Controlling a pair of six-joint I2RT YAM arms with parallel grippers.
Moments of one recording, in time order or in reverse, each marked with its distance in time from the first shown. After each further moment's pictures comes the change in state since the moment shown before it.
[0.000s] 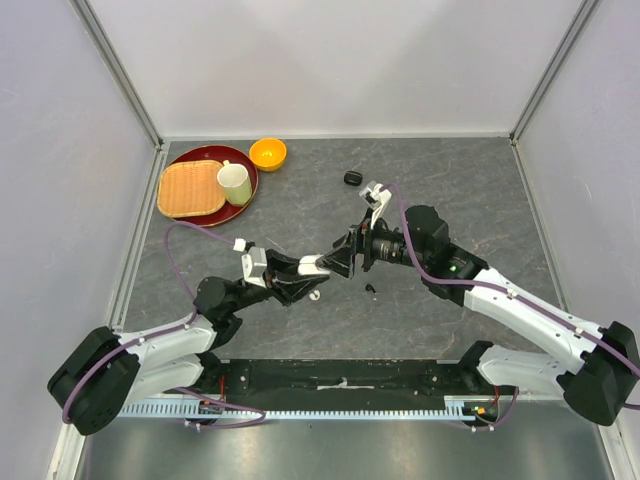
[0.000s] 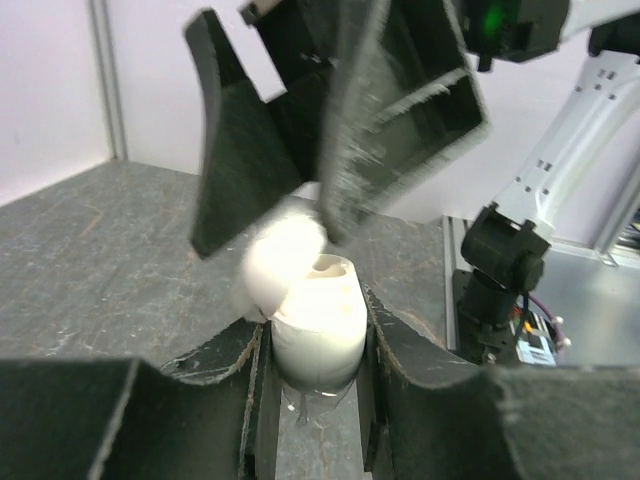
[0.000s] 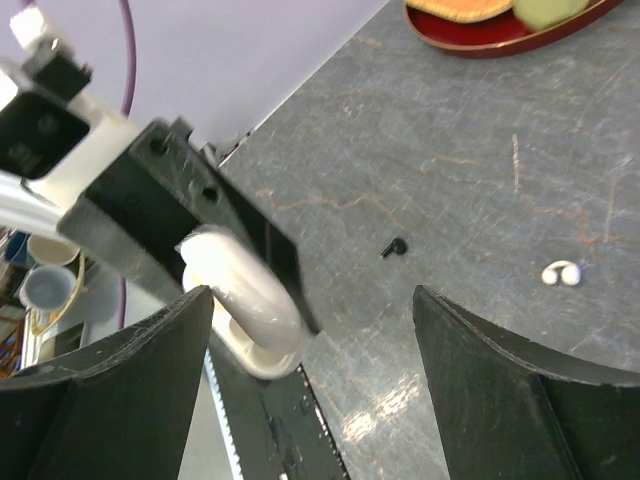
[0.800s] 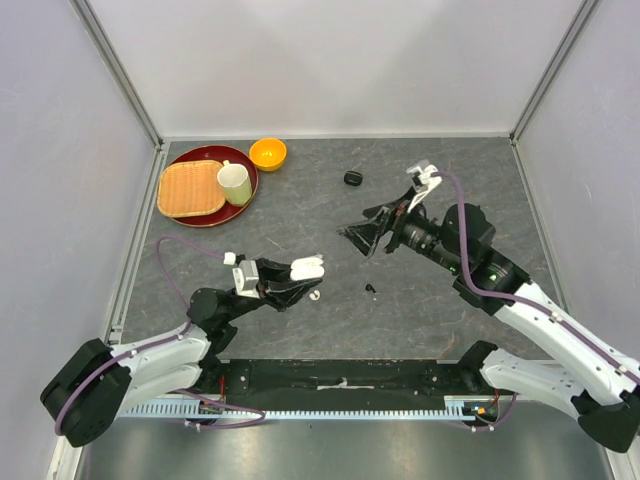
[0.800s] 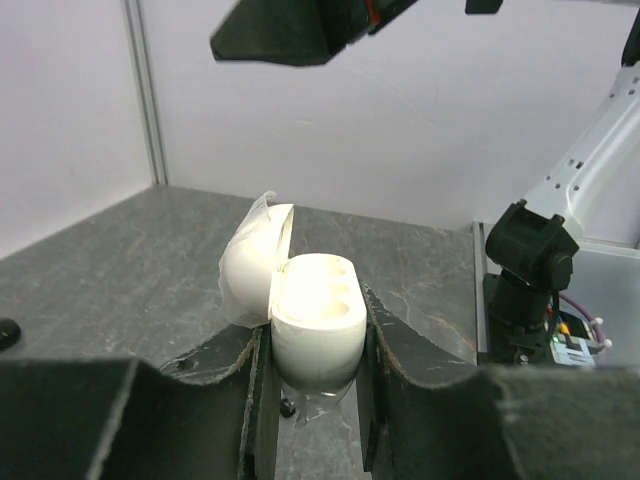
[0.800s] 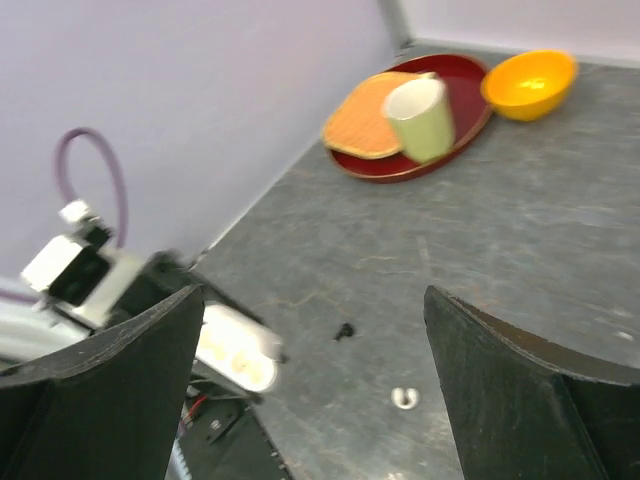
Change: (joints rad) left arm -0.013 -0.082 -0.080 0.014 -0.048 0.083; right arm -0.032 -0.155 0.100 -0.073 0.211 0.001
